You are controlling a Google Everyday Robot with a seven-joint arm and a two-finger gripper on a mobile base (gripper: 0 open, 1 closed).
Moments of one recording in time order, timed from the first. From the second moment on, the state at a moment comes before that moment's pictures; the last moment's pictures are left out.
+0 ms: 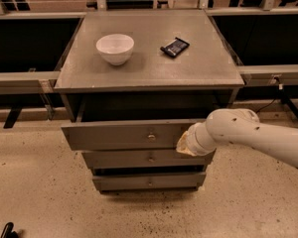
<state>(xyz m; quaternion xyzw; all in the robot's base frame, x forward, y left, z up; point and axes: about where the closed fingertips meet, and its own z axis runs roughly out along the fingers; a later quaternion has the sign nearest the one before) 0.582 -0.126 0.608 -0.66 0.70 0.00 0.27</state>
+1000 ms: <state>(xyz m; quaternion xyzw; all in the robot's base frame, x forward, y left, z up) 0.597 -0.134 0.608 -0.66 0.70 0.00 0.27</state>
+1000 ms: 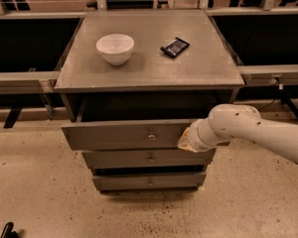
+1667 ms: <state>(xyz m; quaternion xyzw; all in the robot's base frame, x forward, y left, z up) 0.597 -0.134 0.608 -0.66 0.70 0.00 0.27</state>
